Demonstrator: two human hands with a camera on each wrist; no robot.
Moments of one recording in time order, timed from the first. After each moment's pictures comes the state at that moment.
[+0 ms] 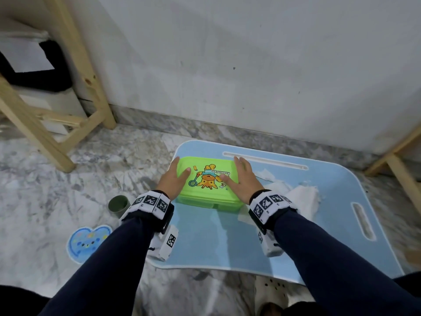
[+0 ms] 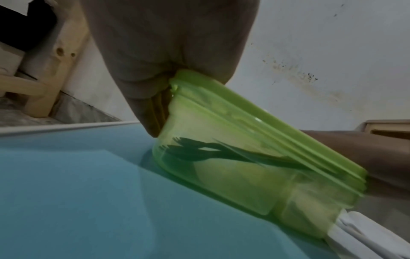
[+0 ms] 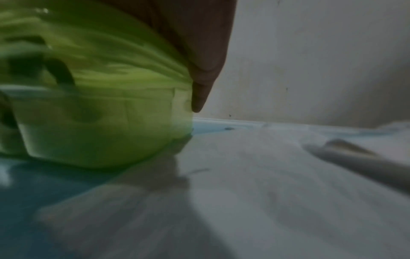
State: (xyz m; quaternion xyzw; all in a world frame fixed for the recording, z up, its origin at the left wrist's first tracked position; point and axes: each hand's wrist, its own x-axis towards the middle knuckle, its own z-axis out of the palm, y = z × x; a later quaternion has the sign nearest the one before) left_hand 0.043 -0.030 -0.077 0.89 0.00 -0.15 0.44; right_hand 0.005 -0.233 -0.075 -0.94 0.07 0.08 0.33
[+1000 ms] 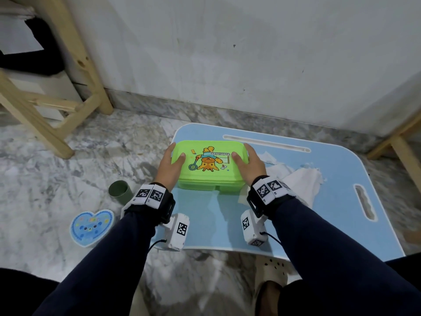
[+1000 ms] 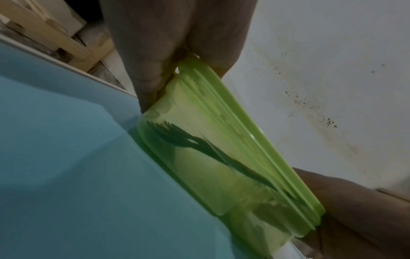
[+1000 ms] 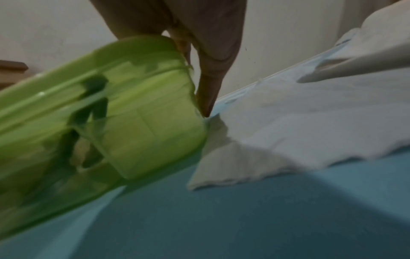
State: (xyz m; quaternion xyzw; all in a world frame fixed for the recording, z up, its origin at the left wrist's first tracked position) left_hand 0.038 -0.028 -0.101 0.75 0.08 -0.11 0.65; right_hand -0.002 -0.231 -0.075 -0.85 0.21 0.02 0.49
